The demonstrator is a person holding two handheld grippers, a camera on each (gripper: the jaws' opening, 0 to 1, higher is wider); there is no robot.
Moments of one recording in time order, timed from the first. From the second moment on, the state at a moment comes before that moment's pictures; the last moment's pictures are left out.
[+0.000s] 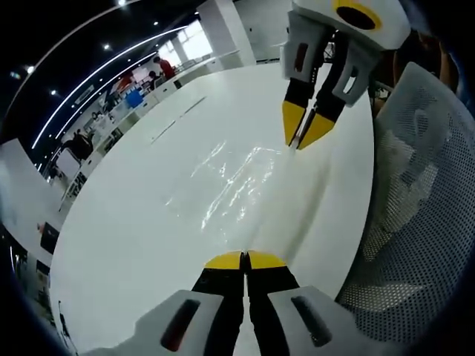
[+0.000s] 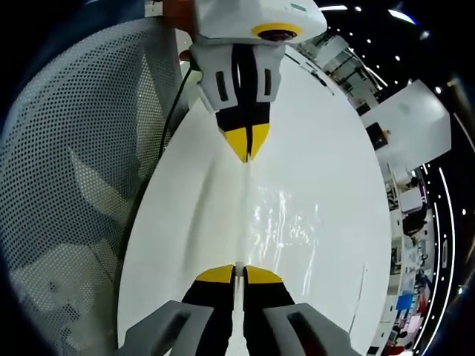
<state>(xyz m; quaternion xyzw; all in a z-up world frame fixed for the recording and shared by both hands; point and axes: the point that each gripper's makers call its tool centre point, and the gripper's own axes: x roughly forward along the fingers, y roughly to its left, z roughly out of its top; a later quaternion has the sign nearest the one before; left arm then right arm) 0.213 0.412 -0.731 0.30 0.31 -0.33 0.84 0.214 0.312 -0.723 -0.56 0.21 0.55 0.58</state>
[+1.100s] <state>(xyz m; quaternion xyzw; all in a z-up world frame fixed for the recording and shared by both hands) 0.214 0.416 -0.729 0.29 0.31 -0.32 0.84 0.218 0.301 -0.724 -0.57 0.22 0.54 0.58</state>
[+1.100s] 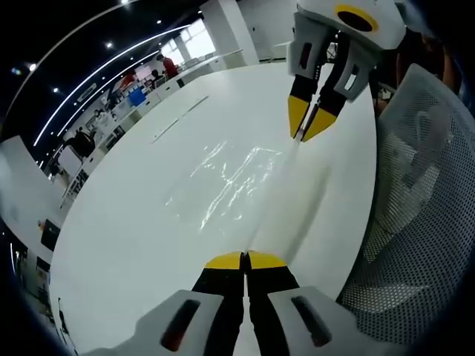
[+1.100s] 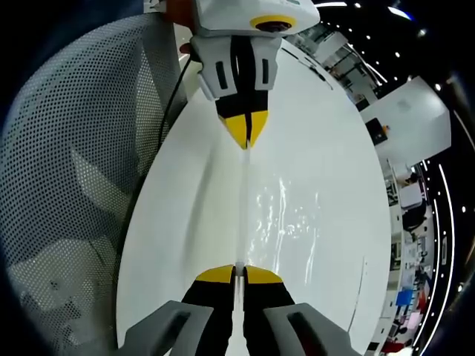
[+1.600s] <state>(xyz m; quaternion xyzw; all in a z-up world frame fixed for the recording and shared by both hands) 0.214 0.417 -0.730 0.29 0.31 -0.32 0.84 0.219 0.299 -0.725 -0.57 0.22 0.54 0.58</state>
